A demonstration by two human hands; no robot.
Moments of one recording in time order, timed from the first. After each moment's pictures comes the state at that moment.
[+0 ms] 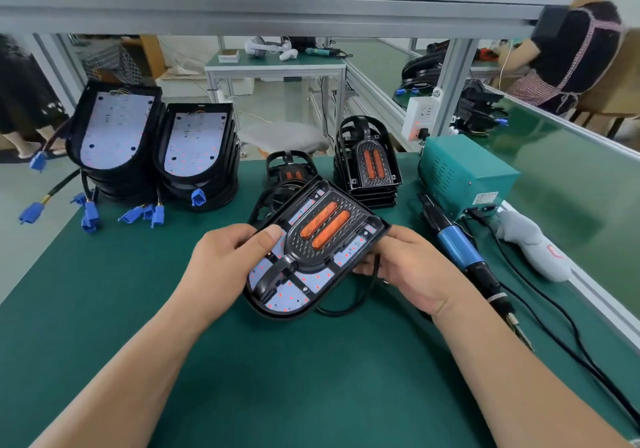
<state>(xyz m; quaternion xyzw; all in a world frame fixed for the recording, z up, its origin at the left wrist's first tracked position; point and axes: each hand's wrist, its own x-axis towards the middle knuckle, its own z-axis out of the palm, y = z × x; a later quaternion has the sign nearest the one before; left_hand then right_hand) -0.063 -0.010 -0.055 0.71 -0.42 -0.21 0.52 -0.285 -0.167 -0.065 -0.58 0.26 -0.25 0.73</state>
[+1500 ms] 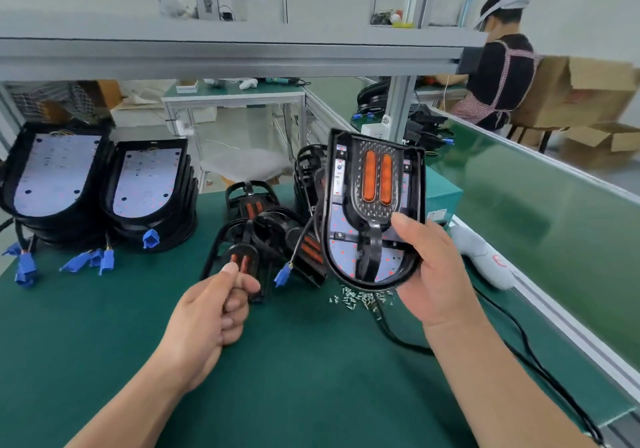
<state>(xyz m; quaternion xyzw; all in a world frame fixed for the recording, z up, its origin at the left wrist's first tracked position) -0.082 -0.026 -0.085 0.55 -0.29 -0.42 0.66 -0.328 -0.172 -0.028 -0.49 0.16 -0.51 0.69</state>
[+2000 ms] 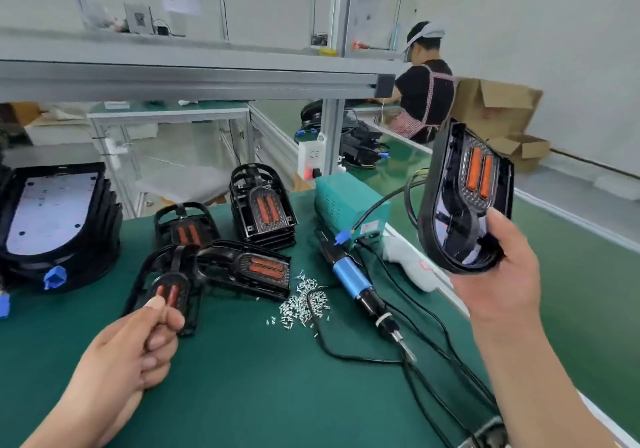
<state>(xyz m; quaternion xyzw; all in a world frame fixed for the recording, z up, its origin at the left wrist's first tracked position) -0.065 -0.039 -0.104 0.54 -0.32 -0.44 0.65 -0.473 -0.206 -0.006 -0.38 0.14 -0.67 0.63</state>
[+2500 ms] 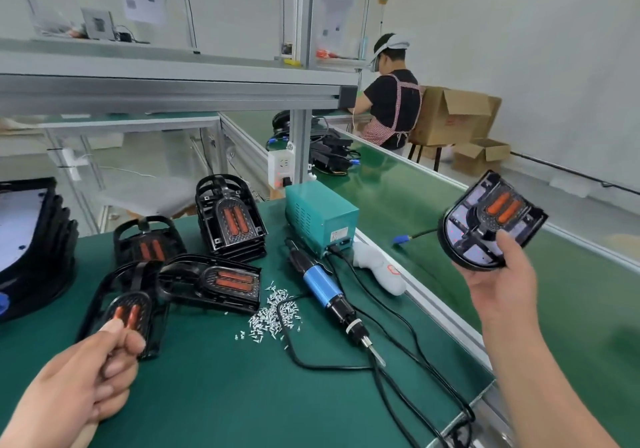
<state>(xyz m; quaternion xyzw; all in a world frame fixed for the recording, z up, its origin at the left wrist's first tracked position) -0.047 -0.056 -0.115 0.56 -0.28 -0.47 0.63 -0.562 -0.250 -0.044 -0.31 0.31 -0.75 0.50</state>
